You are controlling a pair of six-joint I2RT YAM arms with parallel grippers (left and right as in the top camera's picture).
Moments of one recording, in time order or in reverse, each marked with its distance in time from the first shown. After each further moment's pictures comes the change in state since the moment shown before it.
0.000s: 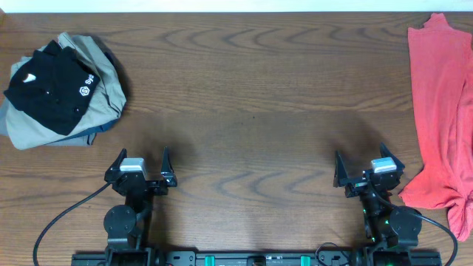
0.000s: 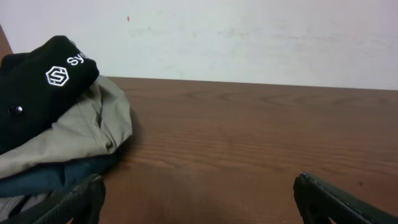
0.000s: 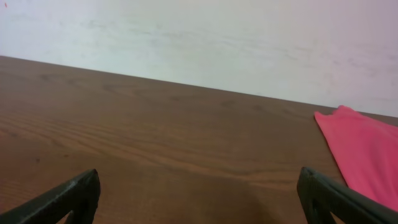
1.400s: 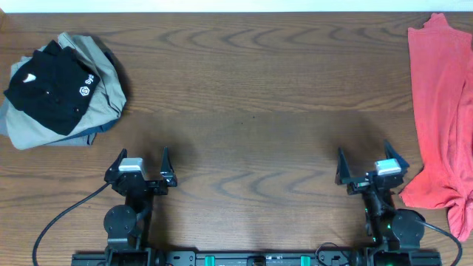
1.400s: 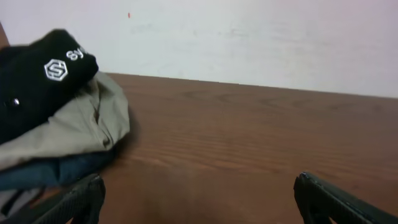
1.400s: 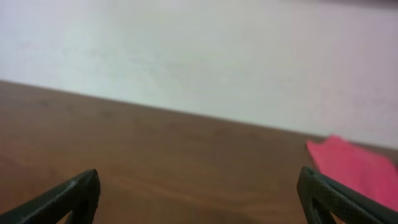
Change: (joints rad) left arm 0.000 0.000 0.002 -0.003 0.000 -0.057; right arm 0.000 0.000 -0.002 0.131 0.000 0.000
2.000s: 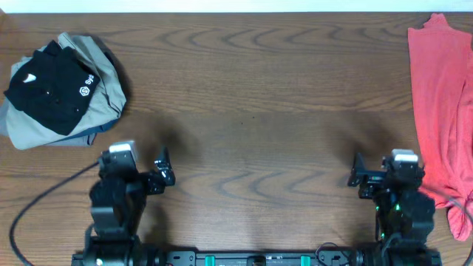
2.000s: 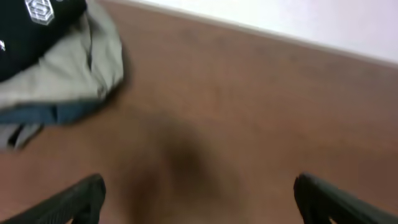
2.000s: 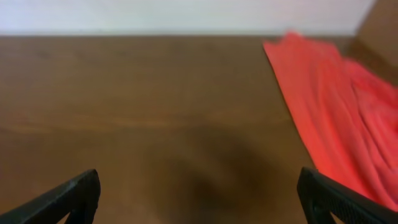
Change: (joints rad) left arm 0.000 0.397 0.431 -0.404 0.031 -0.106; right arm 0.000 0.244 0.316 -0.529 0.254 0.089
